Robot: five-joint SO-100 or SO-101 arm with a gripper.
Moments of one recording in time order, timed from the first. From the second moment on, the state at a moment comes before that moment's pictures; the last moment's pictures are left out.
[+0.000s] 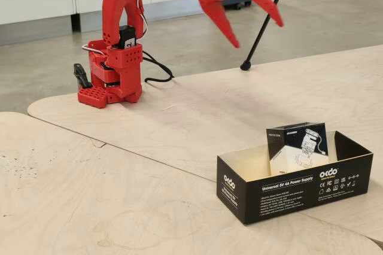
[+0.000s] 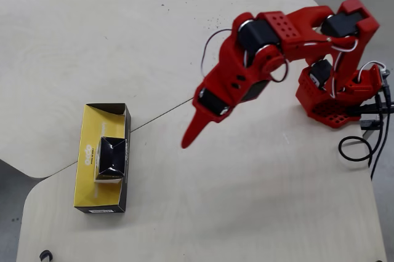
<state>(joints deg) -26.4 100.3 75.2 94.6 -36.4</state>
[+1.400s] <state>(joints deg) -16.7 187.6 176.8 79.5 -88.9</state>
